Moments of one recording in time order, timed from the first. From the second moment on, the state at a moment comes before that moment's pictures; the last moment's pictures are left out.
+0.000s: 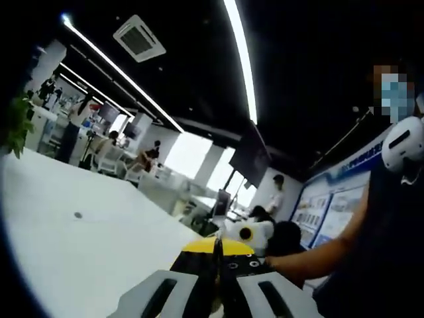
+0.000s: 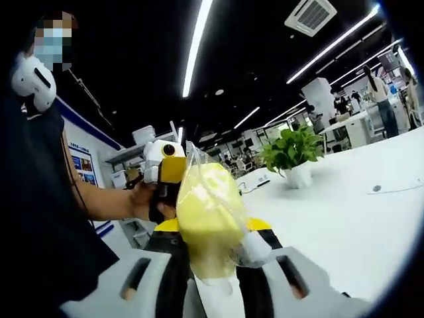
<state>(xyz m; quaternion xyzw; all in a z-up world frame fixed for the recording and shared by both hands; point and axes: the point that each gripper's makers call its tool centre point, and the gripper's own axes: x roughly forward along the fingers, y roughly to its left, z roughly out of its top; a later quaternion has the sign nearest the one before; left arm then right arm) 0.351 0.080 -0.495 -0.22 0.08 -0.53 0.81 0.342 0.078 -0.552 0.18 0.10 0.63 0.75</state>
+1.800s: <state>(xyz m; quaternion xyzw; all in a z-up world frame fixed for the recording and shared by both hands) 0.343 0.097 -0.534 -0.13 0.08 -0.51 0.85 0.335 0.086 -0.586 0.08 0.21 0.63 0.74</state>
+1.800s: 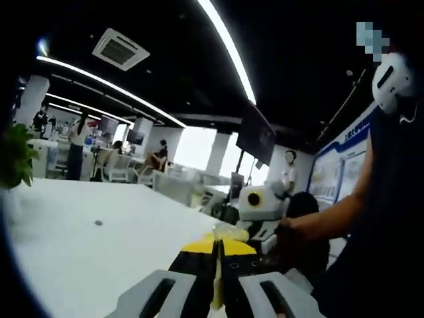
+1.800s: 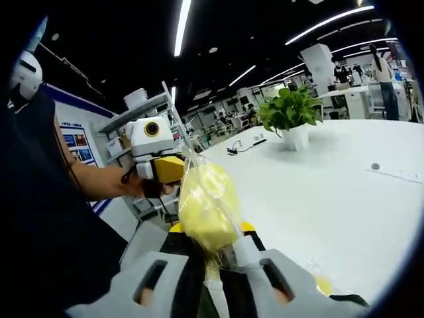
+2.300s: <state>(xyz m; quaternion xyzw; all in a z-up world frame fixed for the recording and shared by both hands) 0.344 0.096 -0.536 -0.14 0.09 -0.51 0.85 0.336 0.086 -0.588 0.08 0.21 0.63 0.74</state>
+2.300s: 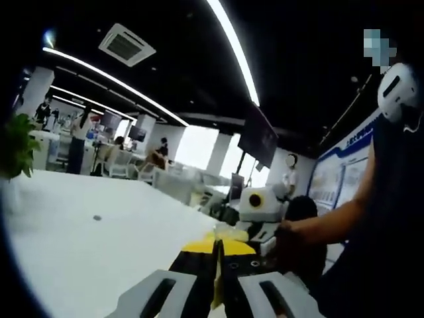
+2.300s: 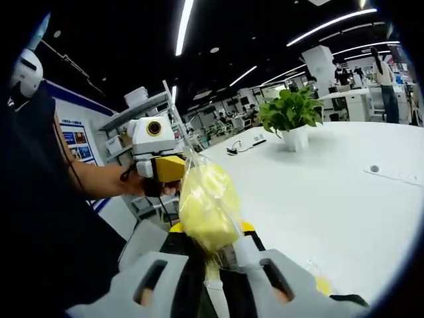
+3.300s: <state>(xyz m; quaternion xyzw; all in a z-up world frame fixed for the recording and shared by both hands) 0.348 0.106 -0.524 -0.18 0.10 -0.49 0.85 0.344 0.091 -0.593 0.09 0.19 0.61 0.76</state>
